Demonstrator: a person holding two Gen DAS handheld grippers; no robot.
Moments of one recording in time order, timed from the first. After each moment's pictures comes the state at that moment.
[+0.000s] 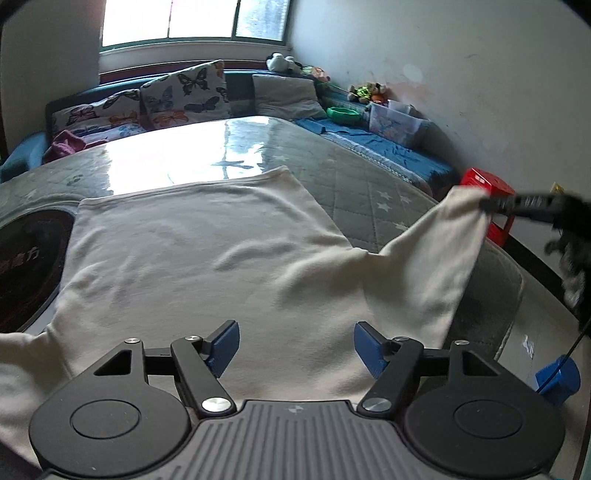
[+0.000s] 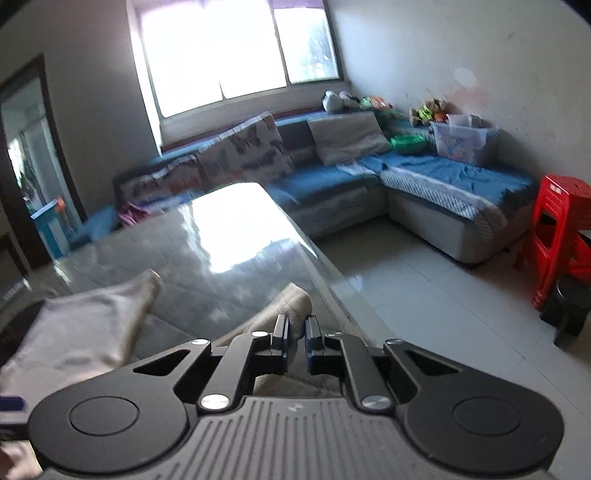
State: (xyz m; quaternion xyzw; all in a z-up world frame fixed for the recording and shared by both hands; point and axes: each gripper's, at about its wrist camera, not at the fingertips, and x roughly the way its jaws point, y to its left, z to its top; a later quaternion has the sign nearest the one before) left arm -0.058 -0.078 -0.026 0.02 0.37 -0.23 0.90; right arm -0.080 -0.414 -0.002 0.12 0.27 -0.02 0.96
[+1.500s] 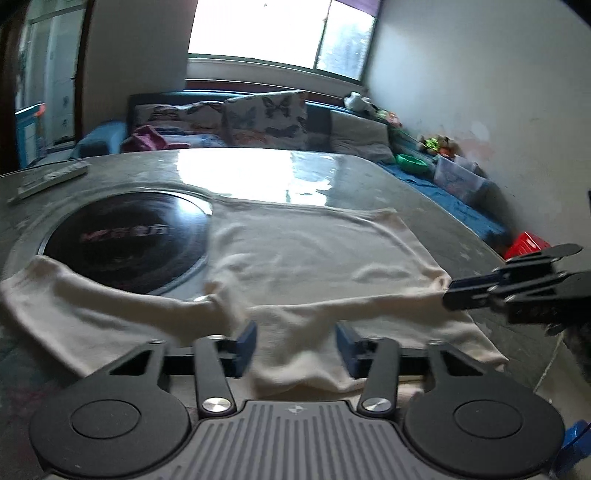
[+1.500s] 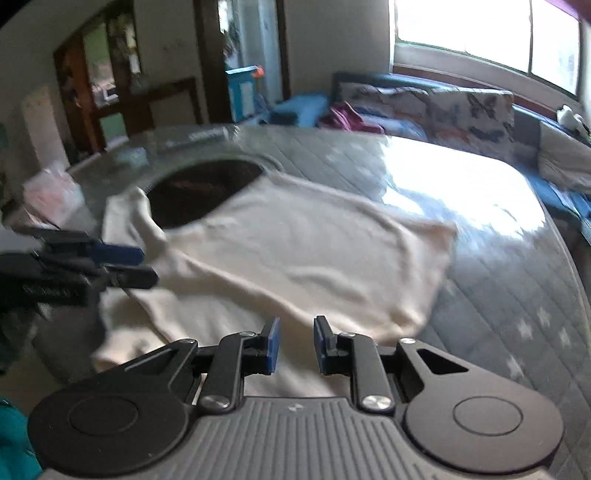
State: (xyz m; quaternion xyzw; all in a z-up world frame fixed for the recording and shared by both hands) left arm -0.084 0.026 -0.017 -0.05 0.33 -0.13 0.93; right arm -0.047 -0.202 -0.007 -0.08 0.37 0.27 0.88
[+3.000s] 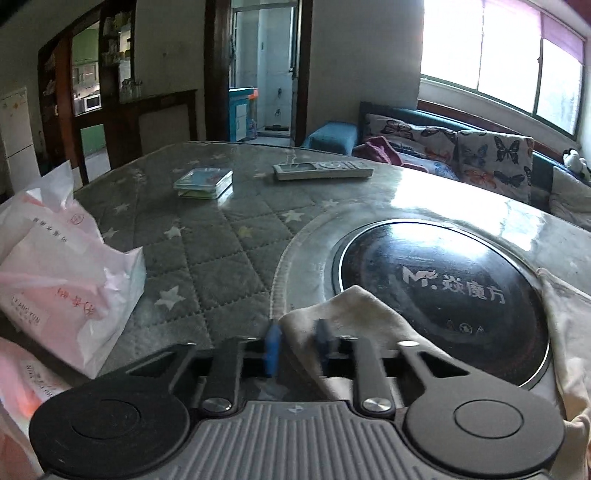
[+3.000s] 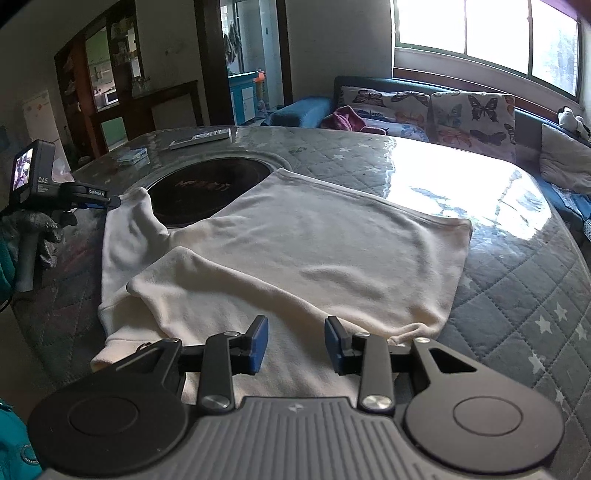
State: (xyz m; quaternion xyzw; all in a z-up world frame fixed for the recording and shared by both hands) left arm -0.033 0.212 -0.042 -0.11 0.31 0.23 0.92; right arm -0.048 -0.186 -0.018 -0.07 0.36 0.28 0.89
